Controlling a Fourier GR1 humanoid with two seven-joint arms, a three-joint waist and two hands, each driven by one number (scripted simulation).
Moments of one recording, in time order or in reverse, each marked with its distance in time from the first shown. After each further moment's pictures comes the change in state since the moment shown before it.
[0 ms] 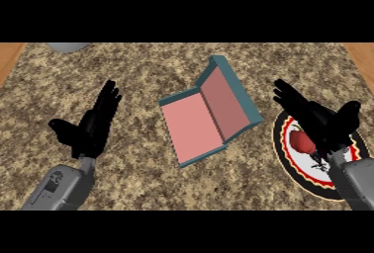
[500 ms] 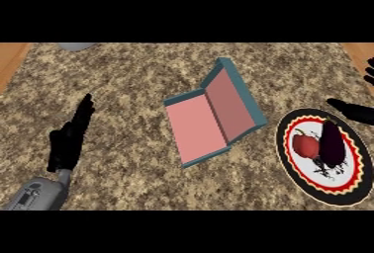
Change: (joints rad) left arm 0.083 0.142 -0.020 0.039 -0.148 0.066 0.018; right arm -0.015 -0.144 -0.279 0.188 0.176 -0.347 -0.118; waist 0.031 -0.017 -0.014
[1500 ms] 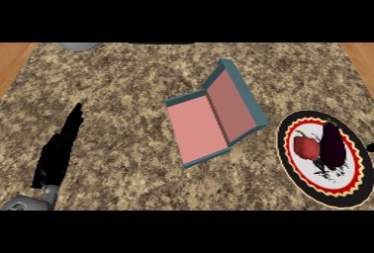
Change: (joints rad) left arm 0.117 0.061 -0.004 -0.155 -0.086 0.038 0.093; right arm 0.047 -0.280 0.152 0.097 0.258 0.222 0.208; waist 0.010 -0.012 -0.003
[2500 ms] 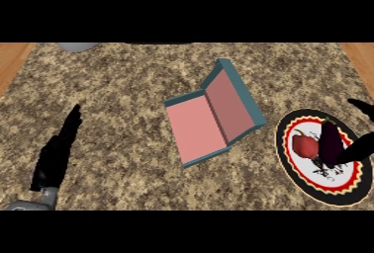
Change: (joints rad) left arm 0.040 -0.073 0.088 -0.042 -0.102 -0.060 0.044; right arm -0.060 0.149 0.053 -0.130 0.157 0.291 0.460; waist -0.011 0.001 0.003
